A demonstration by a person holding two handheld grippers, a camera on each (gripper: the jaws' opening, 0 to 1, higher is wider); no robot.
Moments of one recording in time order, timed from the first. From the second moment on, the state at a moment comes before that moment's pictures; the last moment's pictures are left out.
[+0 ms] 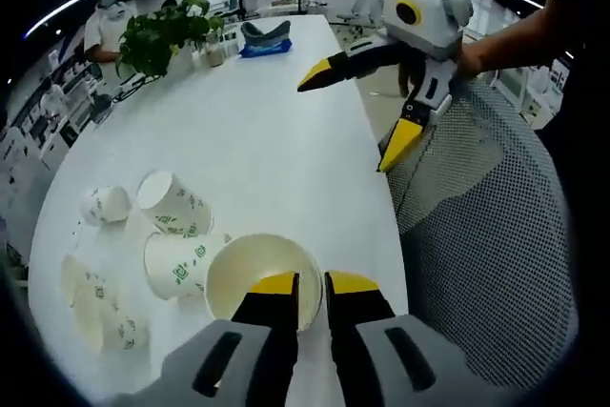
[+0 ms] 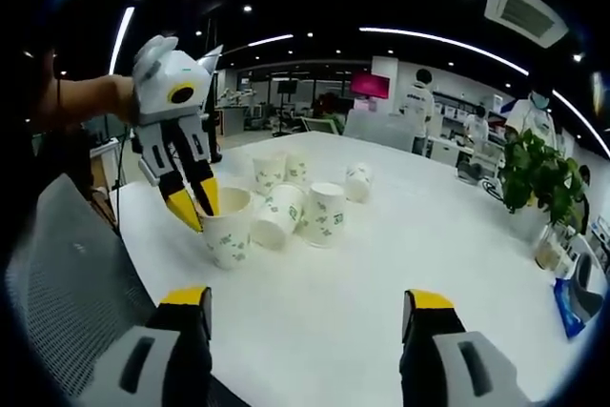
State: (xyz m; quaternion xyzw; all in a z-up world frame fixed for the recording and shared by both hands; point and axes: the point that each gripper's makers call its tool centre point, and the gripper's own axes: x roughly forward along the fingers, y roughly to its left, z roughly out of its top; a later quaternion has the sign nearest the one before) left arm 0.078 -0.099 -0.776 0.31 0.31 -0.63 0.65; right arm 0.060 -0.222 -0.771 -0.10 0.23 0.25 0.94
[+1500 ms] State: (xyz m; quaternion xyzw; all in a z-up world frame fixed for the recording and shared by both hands) left arm 0.203 -0.031 -0.691 0.24 0.24 -0.49 0.80; right arm 0.060 -0.221 -0.771 -0.10 0.23 0.25 0.94
